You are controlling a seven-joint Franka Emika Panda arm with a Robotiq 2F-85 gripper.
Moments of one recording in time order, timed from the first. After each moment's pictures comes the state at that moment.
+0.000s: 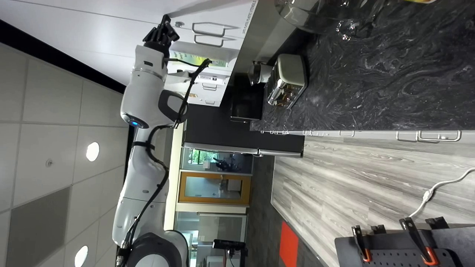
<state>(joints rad) -0.02 0.16 -0.23 -1.52 0.82 3.20 0.19</state>
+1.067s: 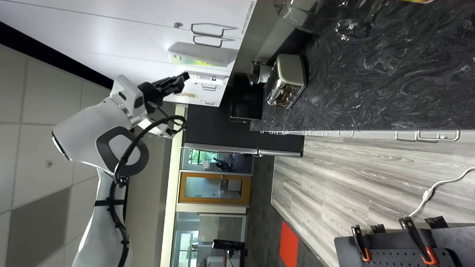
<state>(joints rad) -0.10 -0.33 -0.24 -1.89 0.44 2.40 0.37</state>
